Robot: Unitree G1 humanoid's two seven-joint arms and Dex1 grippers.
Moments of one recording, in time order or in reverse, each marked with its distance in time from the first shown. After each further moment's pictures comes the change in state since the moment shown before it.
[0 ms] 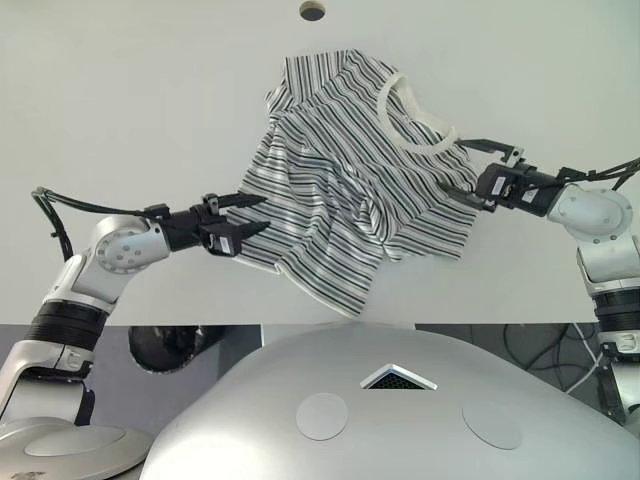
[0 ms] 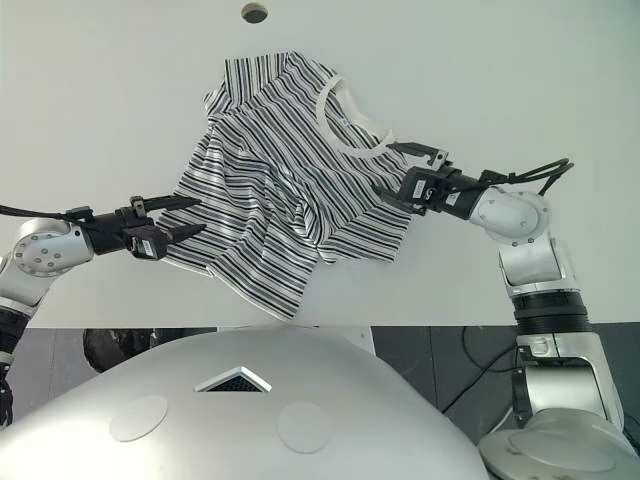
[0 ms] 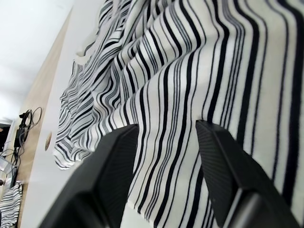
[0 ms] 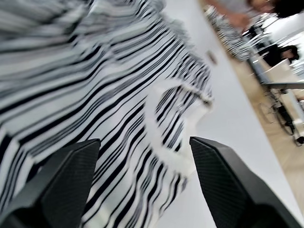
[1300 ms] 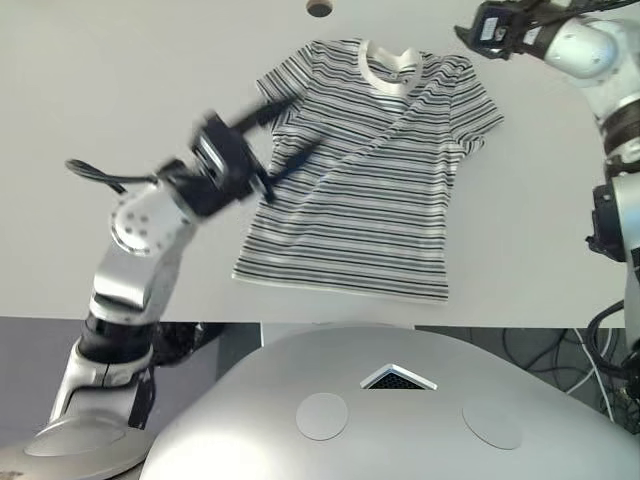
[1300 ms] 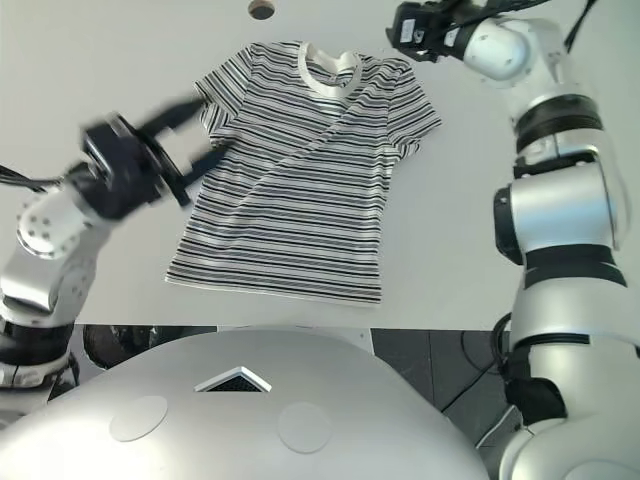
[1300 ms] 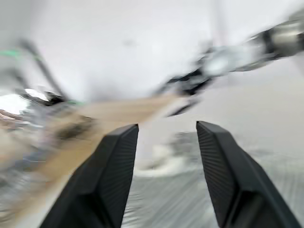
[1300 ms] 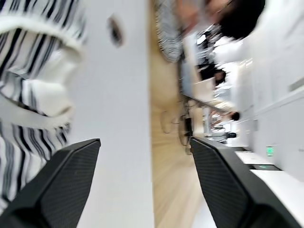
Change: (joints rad) left arm -0.124 -0.311 0.155 -0.538 -0.514 0.673 0.171; right arm -0.885 0.082 0.224 0.914 -0.343 -0.359 -0.408
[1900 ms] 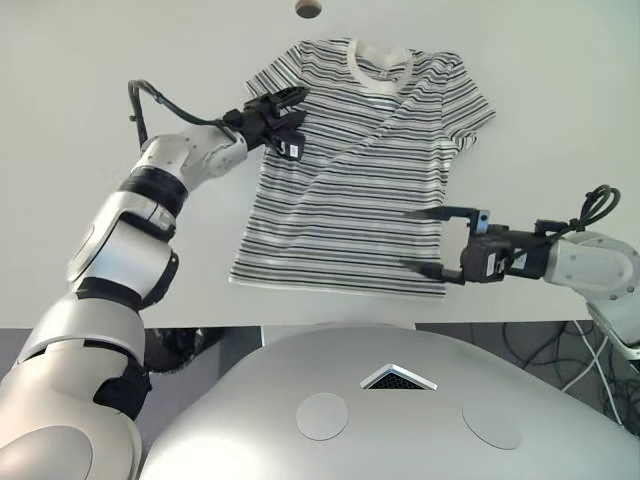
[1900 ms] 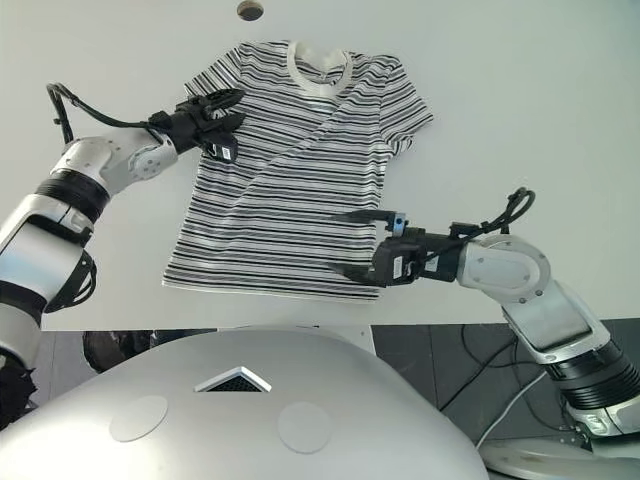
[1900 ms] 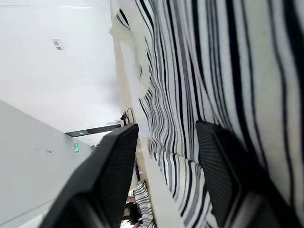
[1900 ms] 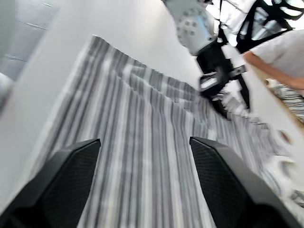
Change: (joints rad) left arm -0.709 -0.061 -0.584 1.347 1.248 -0.536 0.699; right arm 1.157 -0.347 -0.063 -1.522 0.689 0.499 0.427
